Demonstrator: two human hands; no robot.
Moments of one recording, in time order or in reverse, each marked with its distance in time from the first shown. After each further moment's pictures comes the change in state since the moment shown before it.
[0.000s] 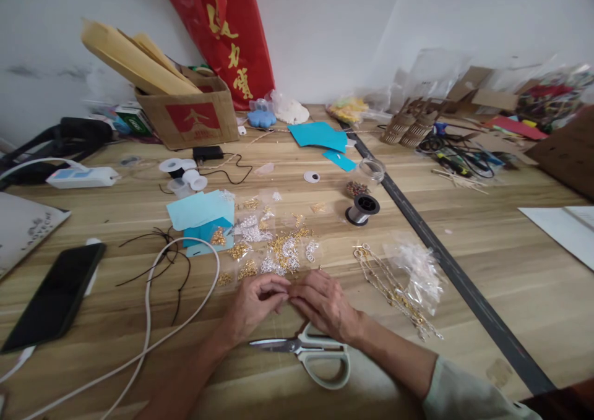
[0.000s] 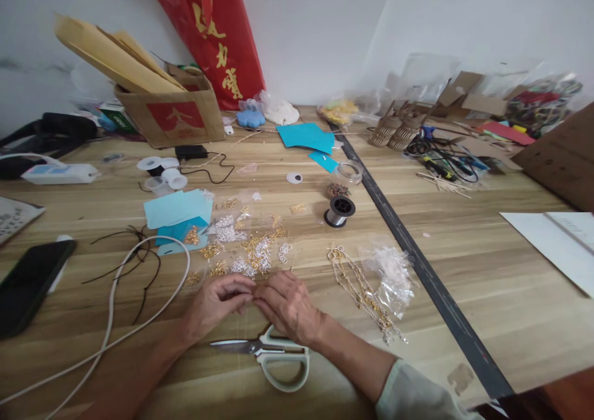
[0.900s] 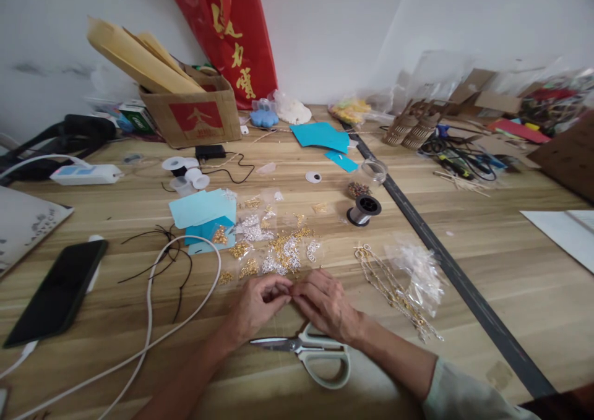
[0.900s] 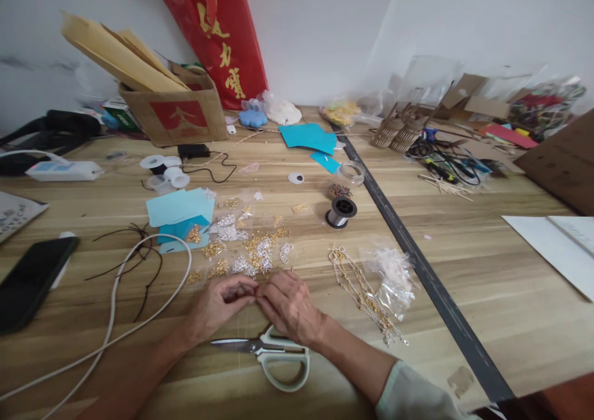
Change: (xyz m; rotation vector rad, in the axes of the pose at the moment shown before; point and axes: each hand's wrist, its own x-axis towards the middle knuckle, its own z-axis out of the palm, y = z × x) left_hand -0.002 0.004 0.003 0.293 -0.004 0.113; right_hand 0.004 -0.004 -0.002 0.006 0.033 0.017
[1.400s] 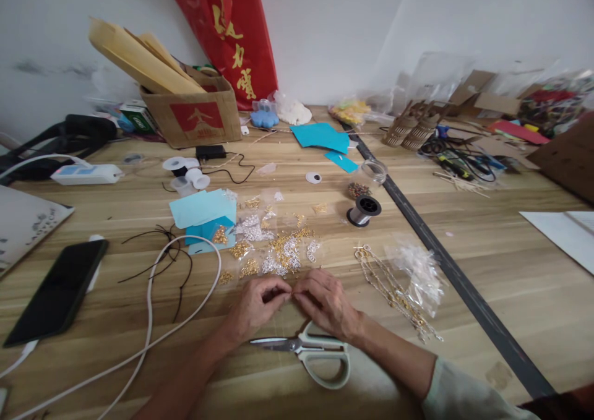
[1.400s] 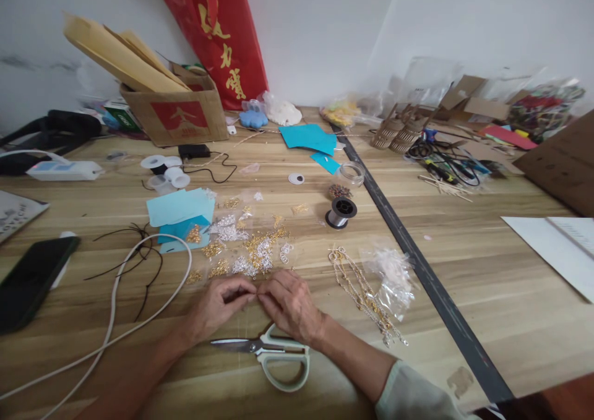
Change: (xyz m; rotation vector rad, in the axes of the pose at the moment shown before) left_hand 0.001 0.009 -0.005 0.190 -0.018 0.111; right_hand -0.001 0.002 0.002 0.104 0.034 0.074
